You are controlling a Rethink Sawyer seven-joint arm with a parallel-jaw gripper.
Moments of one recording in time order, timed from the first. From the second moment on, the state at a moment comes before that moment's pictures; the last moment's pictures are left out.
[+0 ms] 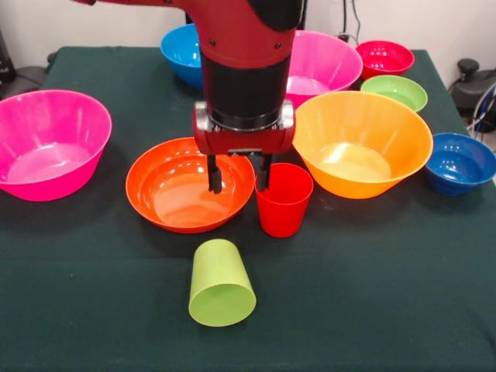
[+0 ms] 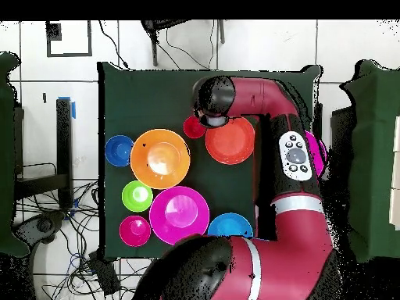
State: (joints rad) arm -0.39 -0.39 0.31 1.08 -0.36 0.96 1.63
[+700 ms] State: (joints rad) arm -0.37 -0.23 0.42 0.63 -0.46 1.28 1.35
